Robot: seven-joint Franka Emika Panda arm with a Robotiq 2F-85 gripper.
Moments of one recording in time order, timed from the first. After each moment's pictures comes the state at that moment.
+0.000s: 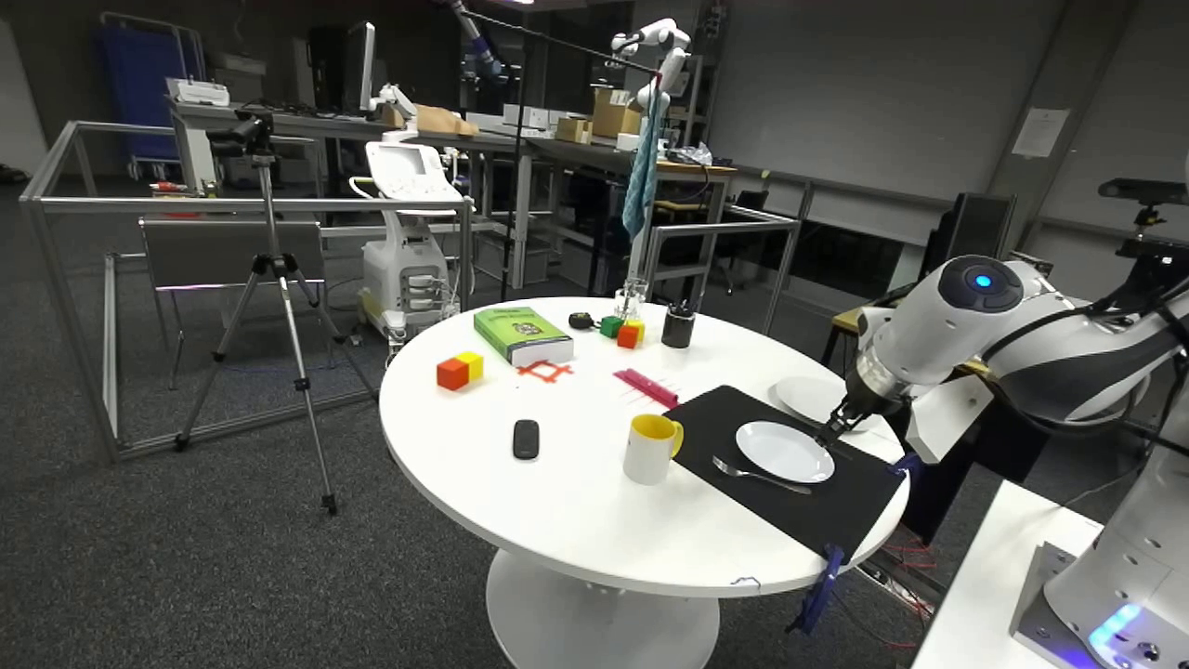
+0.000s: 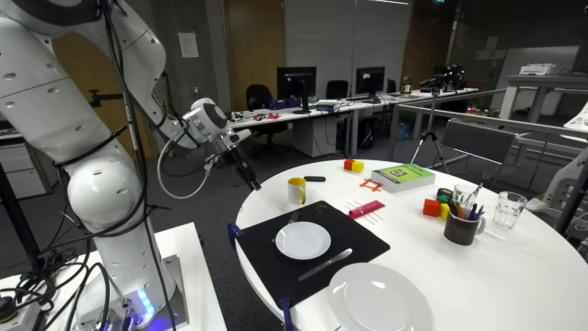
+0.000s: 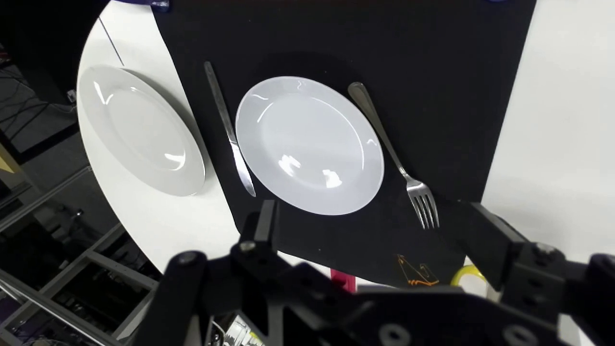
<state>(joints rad) 0.12 -0.29 0.46 -2.78 -0.75 2.46 1.18</state>
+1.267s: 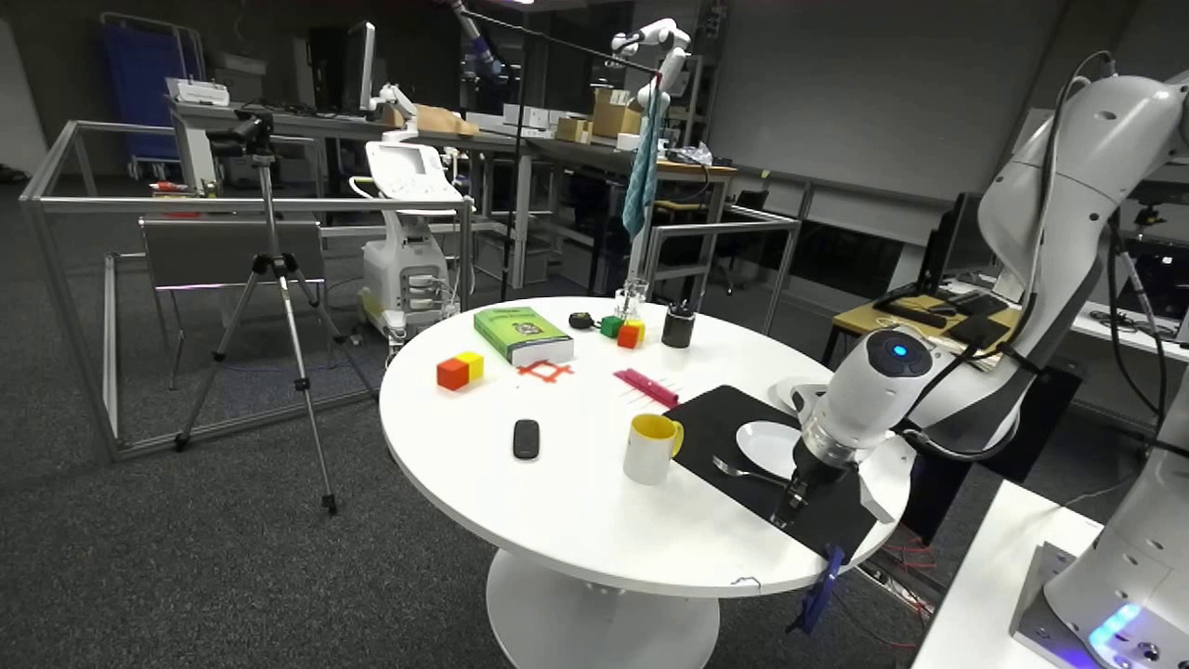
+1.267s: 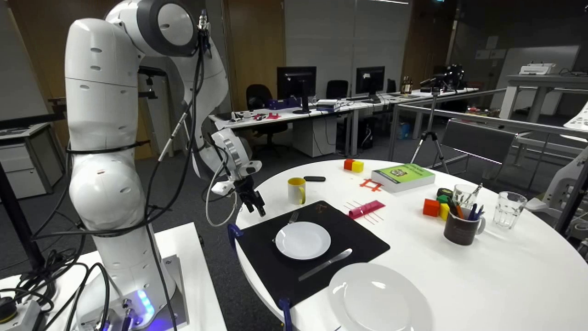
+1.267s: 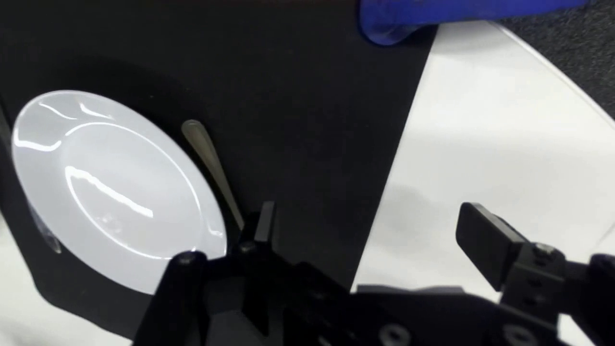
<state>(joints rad) 0.15 0.23 0.29 -2.60 -1.17 2.75 1.32</state>
